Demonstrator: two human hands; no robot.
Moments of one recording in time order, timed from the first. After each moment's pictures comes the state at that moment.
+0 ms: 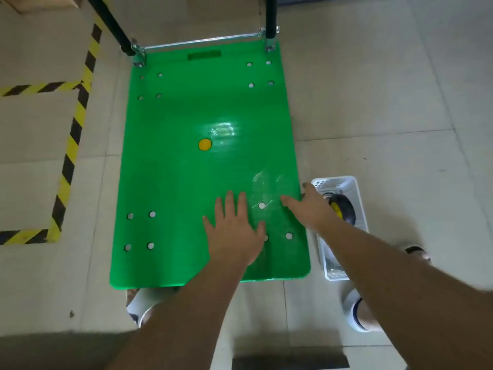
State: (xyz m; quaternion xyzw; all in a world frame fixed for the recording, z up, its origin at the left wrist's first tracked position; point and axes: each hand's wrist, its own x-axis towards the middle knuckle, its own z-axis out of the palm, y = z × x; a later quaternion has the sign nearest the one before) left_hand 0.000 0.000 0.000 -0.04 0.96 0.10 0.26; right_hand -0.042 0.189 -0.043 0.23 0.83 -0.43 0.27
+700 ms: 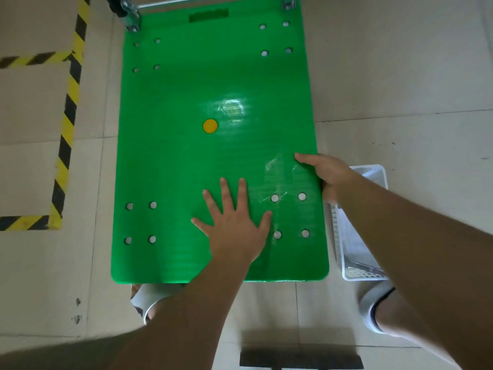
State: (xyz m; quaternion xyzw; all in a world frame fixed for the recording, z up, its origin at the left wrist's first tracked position) left_hand -0.008 -0.018 -0.034 -0.10 0.96 0.08 0.26; right_hand -0.114 0.186 -0.046 0.37 0.54 -0.68 0.32
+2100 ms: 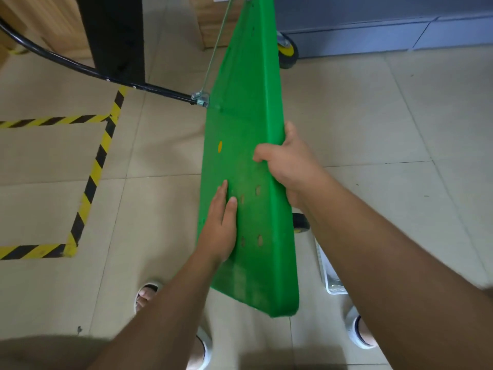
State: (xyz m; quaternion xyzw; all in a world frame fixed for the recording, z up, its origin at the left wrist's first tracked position) left_hand -0.010 -0.054 0.063 -0.09 0.83 0.55 0.10; right_hand -0.076 0.100 0.184 0.15 0.65 -0.74 0.11
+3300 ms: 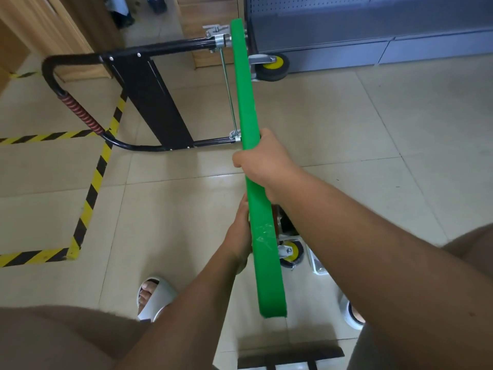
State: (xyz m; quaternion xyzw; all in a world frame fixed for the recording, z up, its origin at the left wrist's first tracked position) left_hand 0.052 -0.006 0.100 -0.18 0.65 0.68 0.29; right_hand -0.017 0.083 0.232 0.17 0.79 -0.58 0.12
